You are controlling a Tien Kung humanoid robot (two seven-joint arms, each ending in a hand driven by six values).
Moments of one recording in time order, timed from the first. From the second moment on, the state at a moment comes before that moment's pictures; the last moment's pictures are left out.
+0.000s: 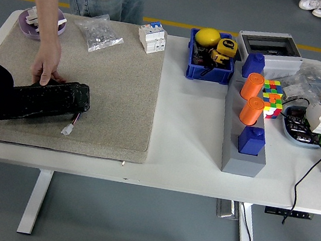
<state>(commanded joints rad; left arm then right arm) -0.05 0.51 -1.40 -1.22 1.68 0.14 0.18 0.03 -0.38 1.10 0.45 -0.87 0.09 -0.32</state>
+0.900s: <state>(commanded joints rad) -0.14 0.47 -1.27 -1.23 1.63 0.15 0.17 0.03 -0.38 1.09 0.45 -0.87 0.09 -0.32</state>
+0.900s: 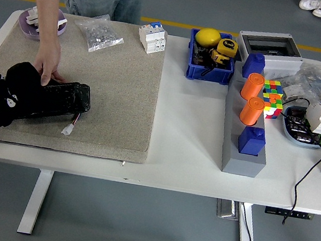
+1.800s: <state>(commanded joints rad) -0.31 0.38 -1.04 -1.24 1.58 0.13 0.19 0.04 -0.38 1.08 0.45 -0.86 0.09 -0.32</state>
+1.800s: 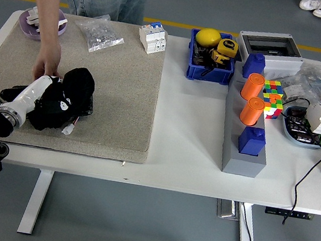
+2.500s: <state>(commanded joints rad) -0.33 0.40 -1.00 -1.26 1.60 0.13 0.20 0.04 -0.38 1.09 0.45 -0.86 0.09 -0.32</state>
